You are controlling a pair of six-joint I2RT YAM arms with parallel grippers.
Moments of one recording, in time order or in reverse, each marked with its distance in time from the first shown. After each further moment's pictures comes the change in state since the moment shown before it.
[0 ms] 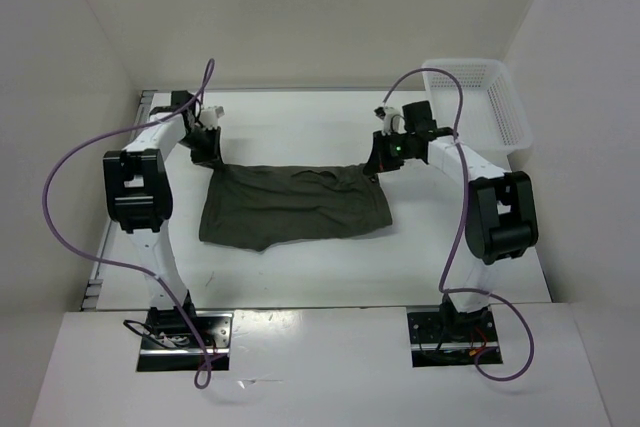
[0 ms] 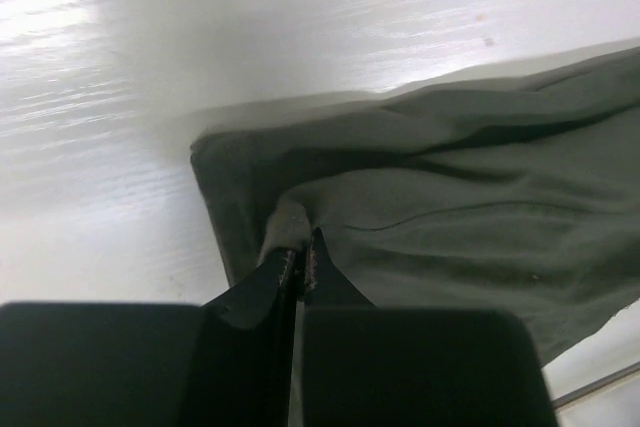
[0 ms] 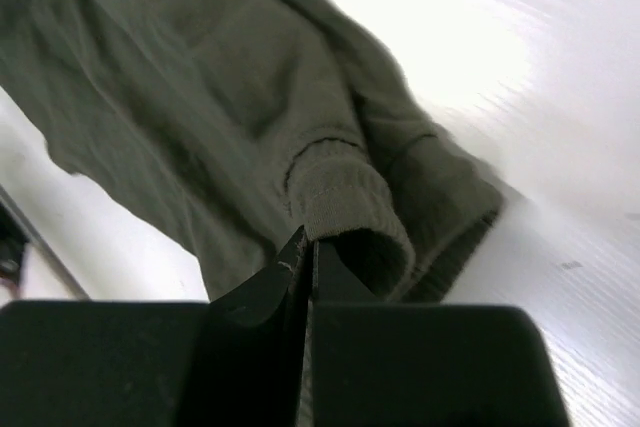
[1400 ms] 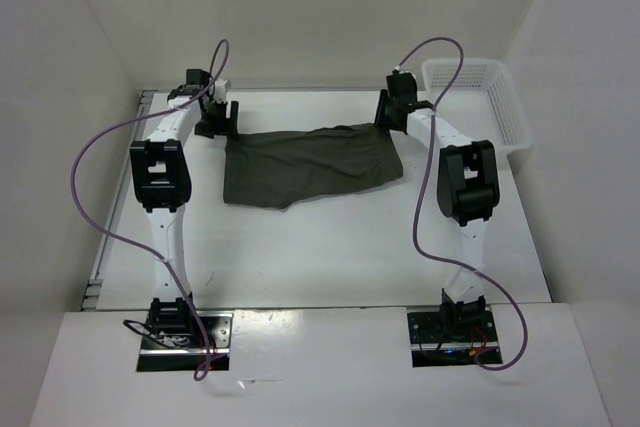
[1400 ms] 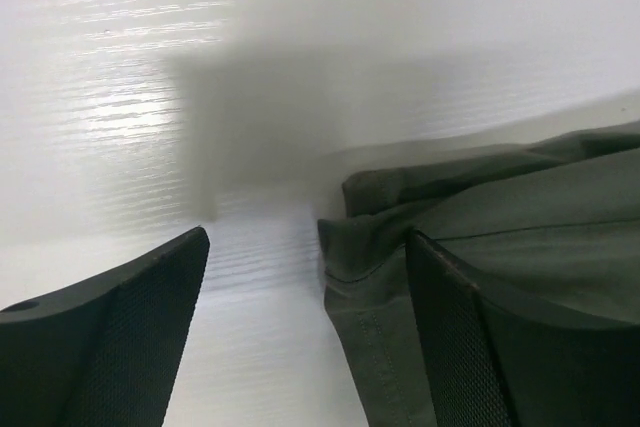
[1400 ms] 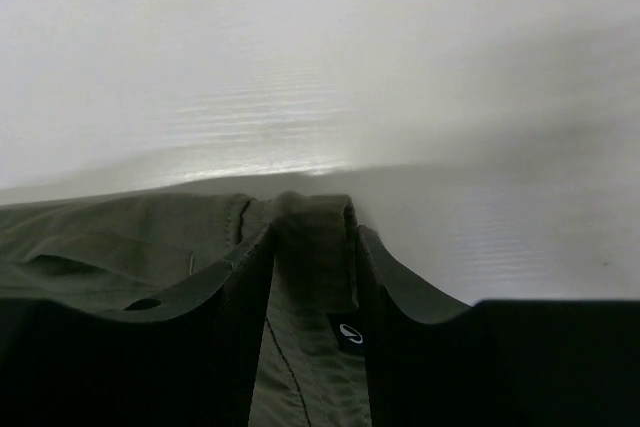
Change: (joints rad) left arm -0.048 0.310 0.477 0.080 -0.182 0.003; right arm -0.013 0.392 0.461 0.137 0.667 0.351
